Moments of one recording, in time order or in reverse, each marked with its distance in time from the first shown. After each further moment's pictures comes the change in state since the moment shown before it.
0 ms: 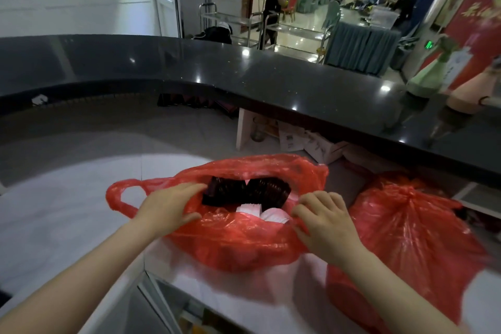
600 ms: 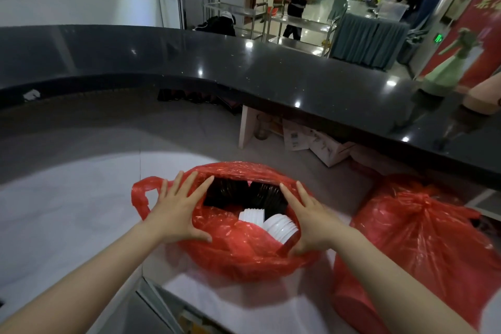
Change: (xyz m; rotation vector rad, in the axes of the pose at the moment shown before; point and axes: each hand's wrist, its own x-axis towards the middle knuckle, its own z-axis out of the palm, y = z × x) left_hand 0.019 -0.014 0.045 0.021 -0.224 -0.055; right_hand 0.027 0.019 0.054 0.264 -0.936 0.278
